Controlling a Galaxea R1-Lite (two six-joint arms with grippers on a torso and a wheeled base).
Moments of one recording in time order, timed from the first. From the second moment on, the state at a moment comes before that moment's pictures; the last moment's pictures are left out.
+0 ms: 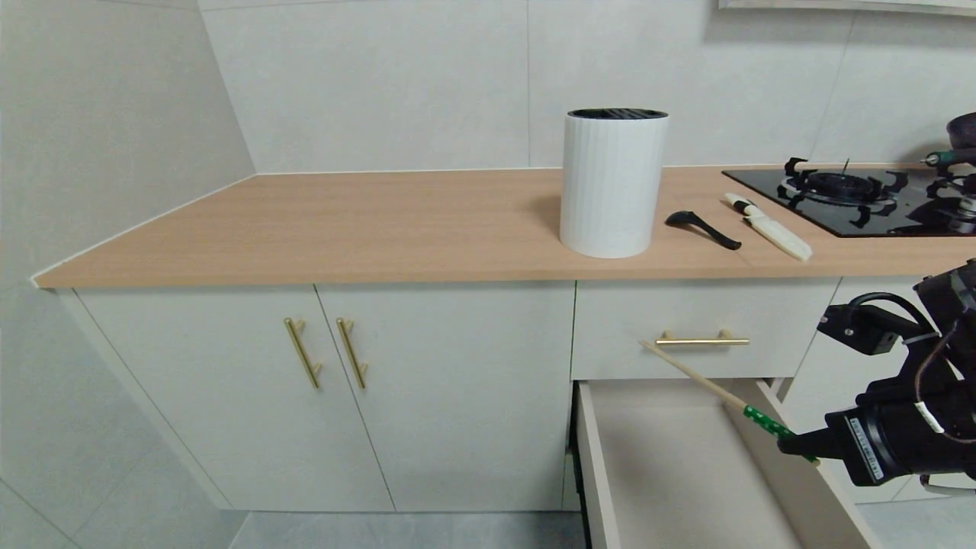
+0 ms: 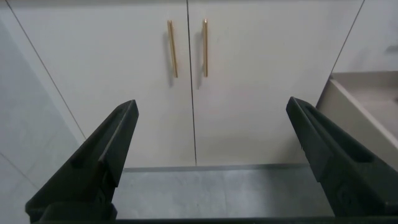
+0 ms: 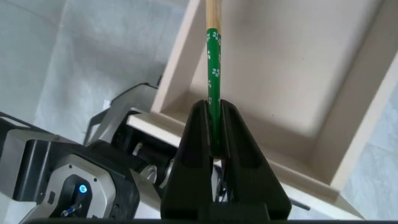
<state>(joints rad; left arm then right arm) 0.00 0.00 0.00 0.00 -0.02 0.00 0.29 1.40 -0.82 0.30 0.21 0.06</state>
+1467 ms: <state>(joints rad) 0.00 0.00 0.00 0.00 -0.02 0.00 0.31 1.68 -0.80 0.09 0.19 0.11</state>
